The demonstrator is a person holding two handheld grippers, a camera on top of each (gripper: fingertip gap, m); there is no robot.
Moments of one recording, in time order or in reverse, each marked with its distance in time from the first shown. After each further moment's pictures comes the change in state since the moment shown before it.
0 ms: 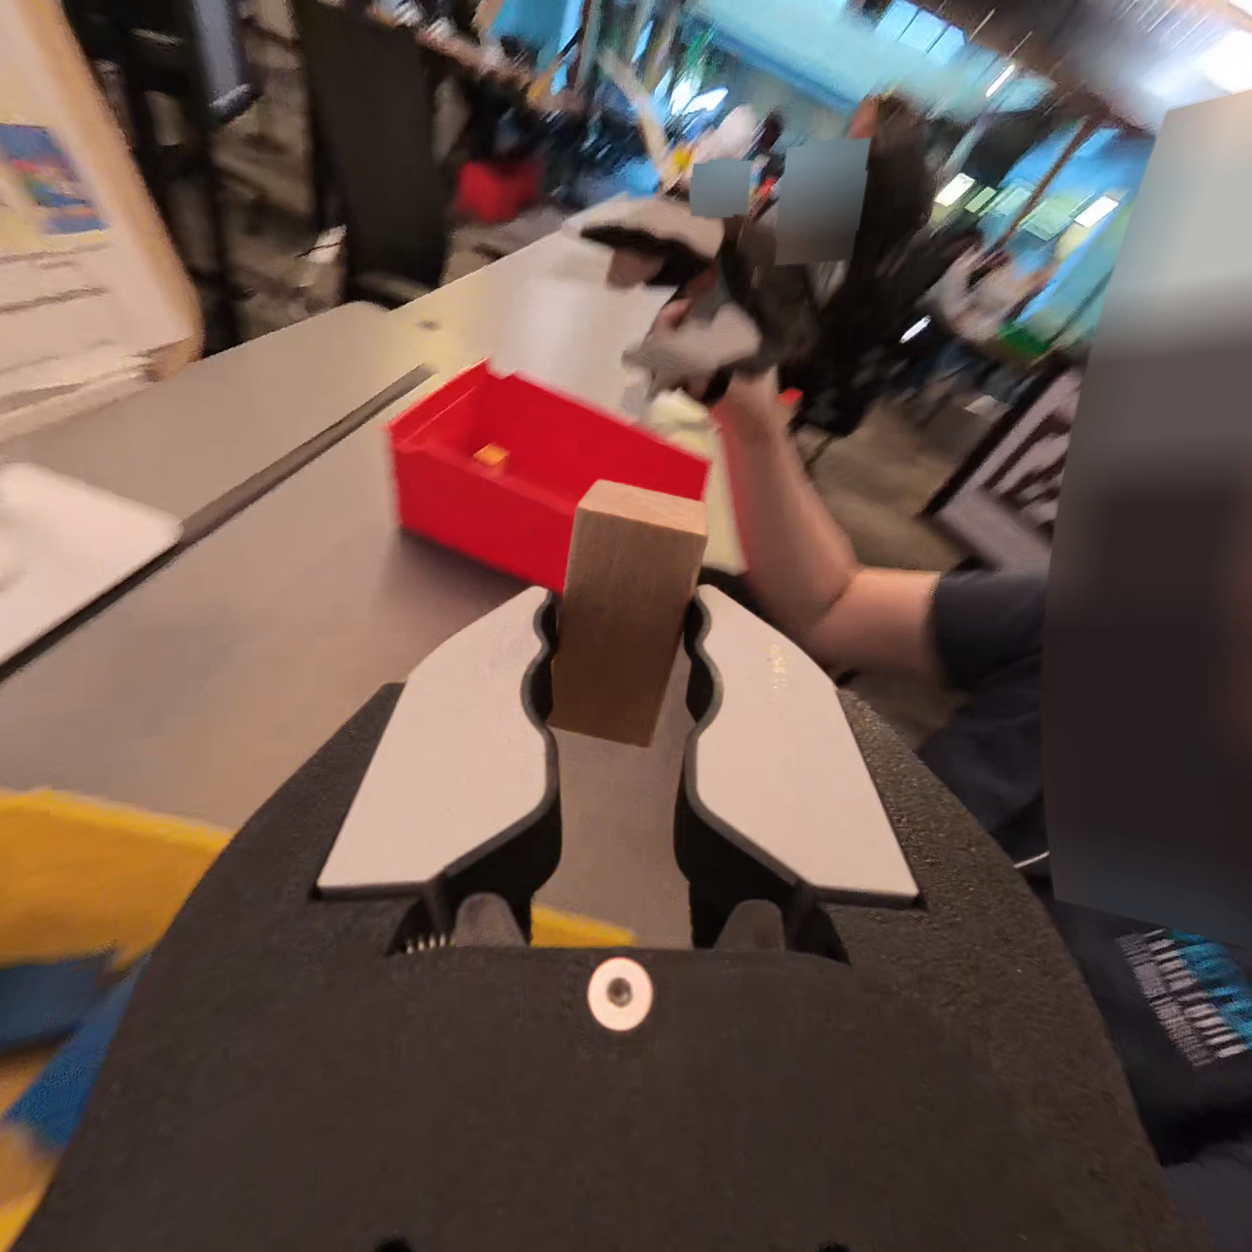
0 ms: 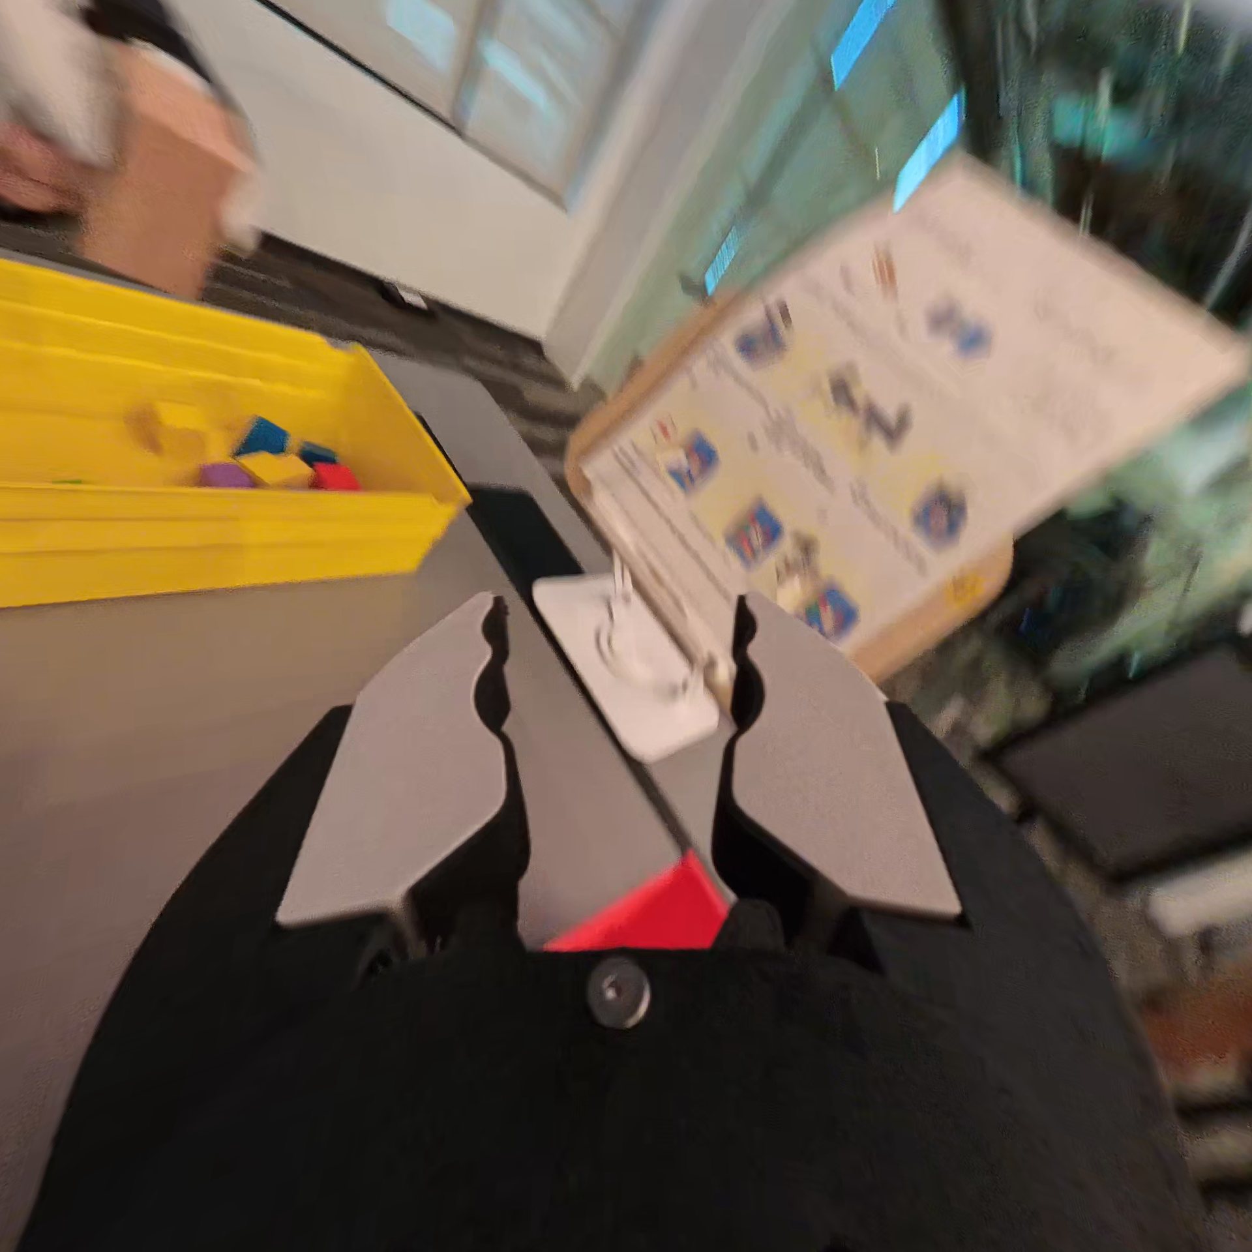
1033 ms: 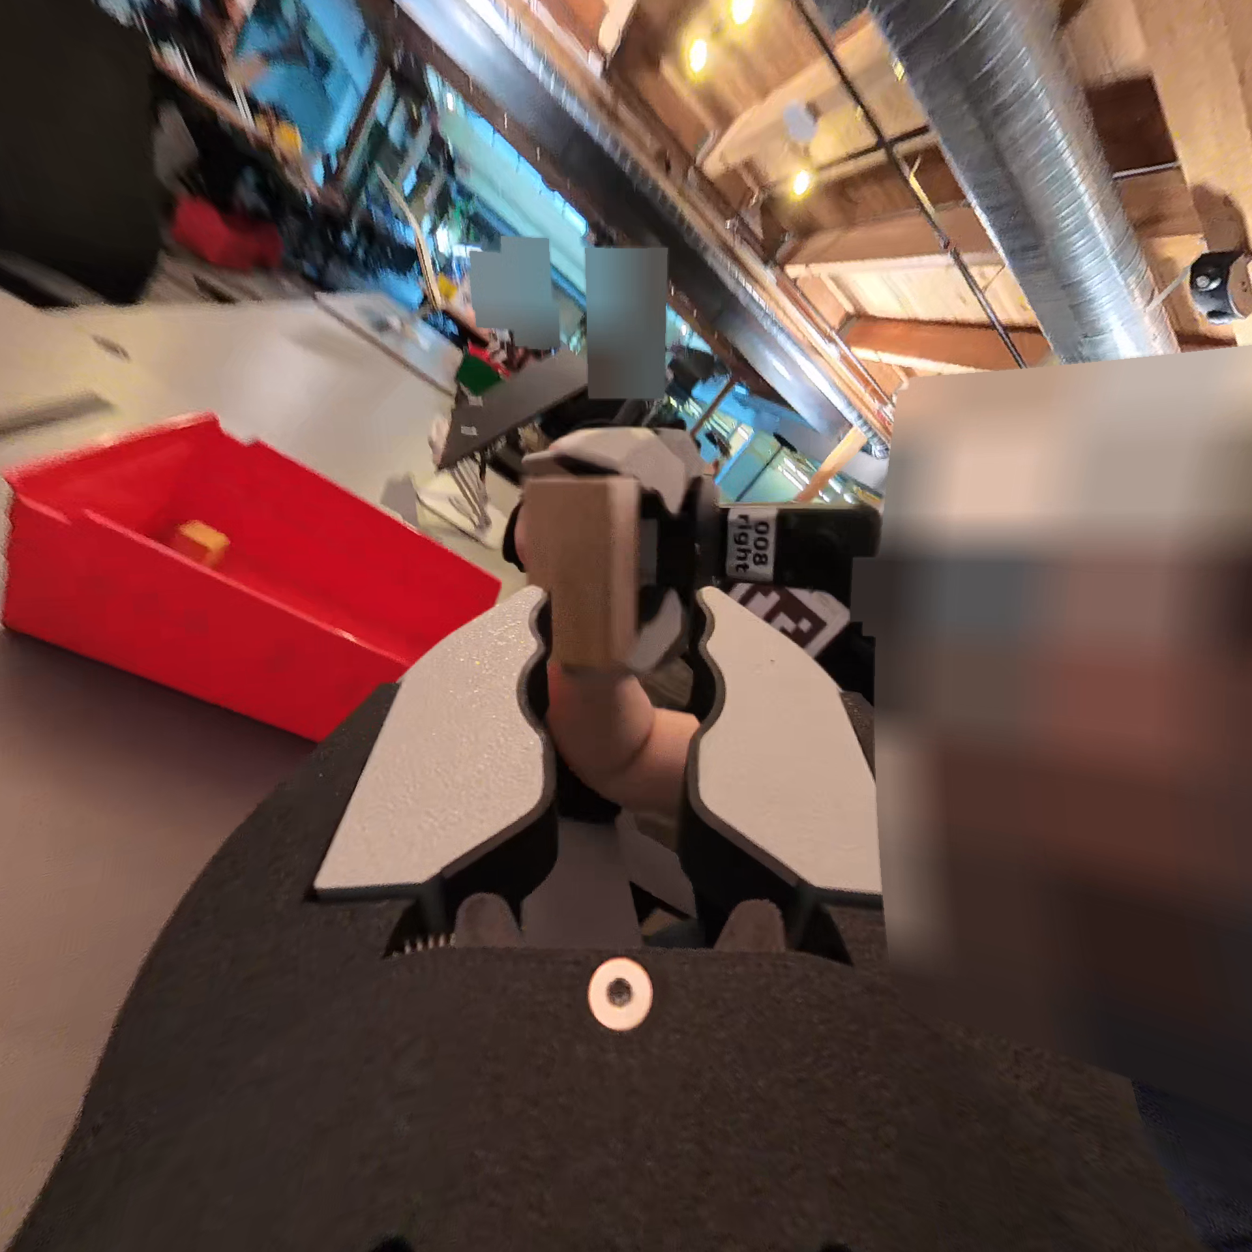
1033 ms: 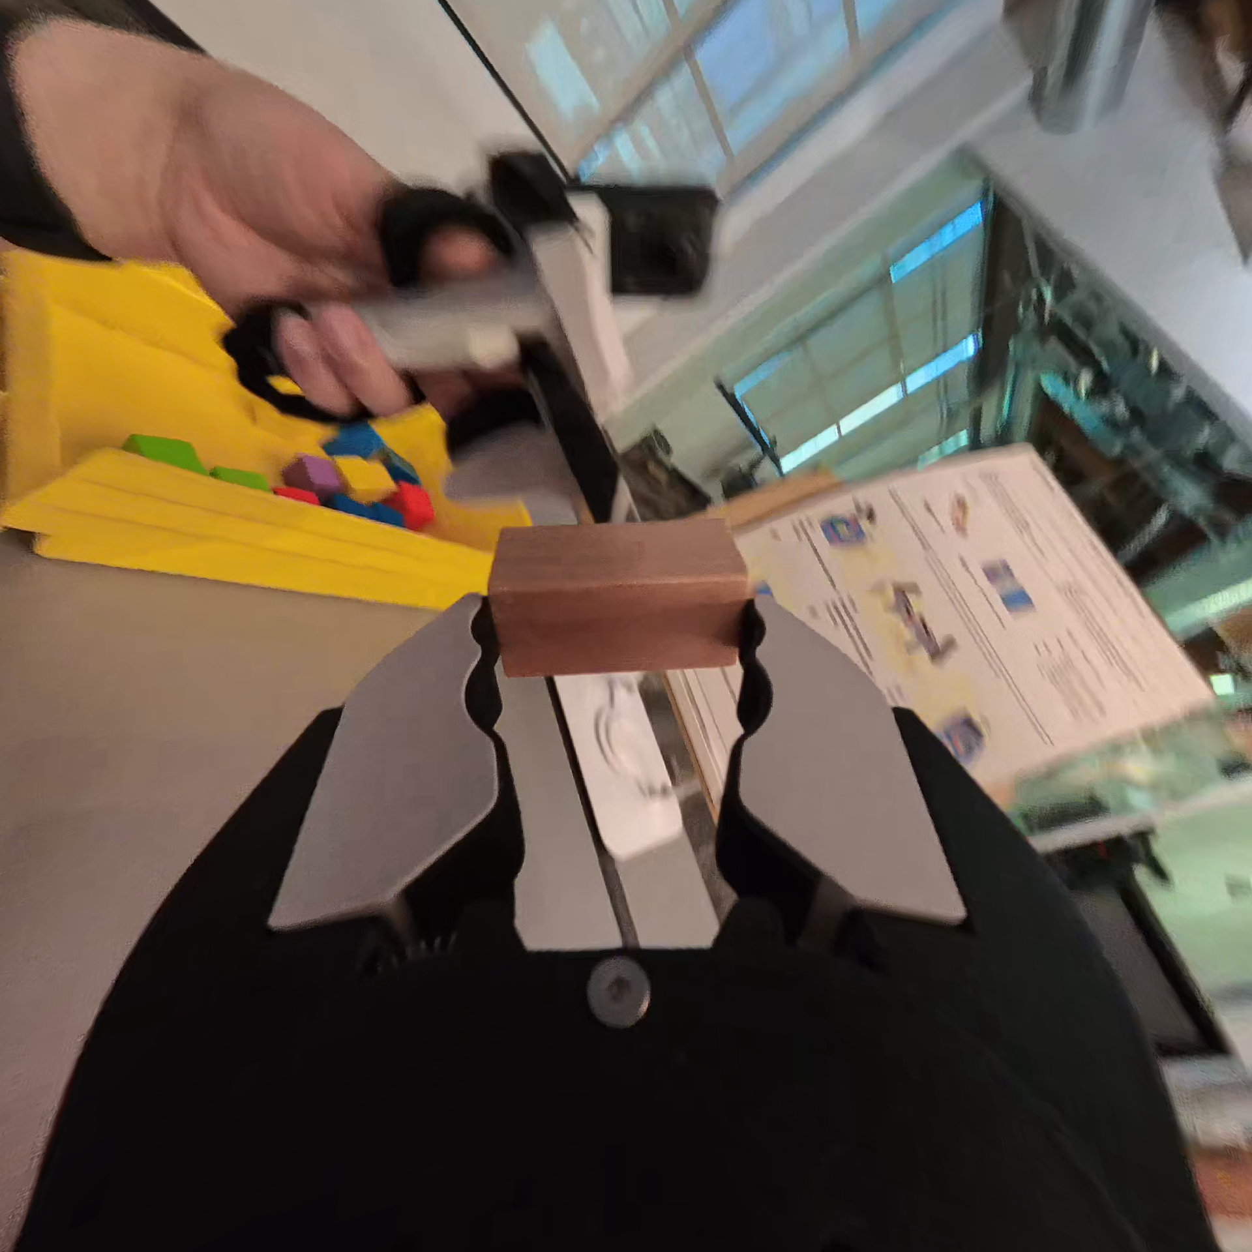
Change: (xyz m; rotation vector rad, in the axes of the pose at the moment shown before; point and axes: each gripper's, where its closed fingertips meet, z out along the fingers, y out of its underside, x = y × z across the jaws) left arm 0.028 -0.028 0.071 0.185 0.367 -0.289; right arm -0.086 -0.049 0.025 0.068 -0.062 -0.333
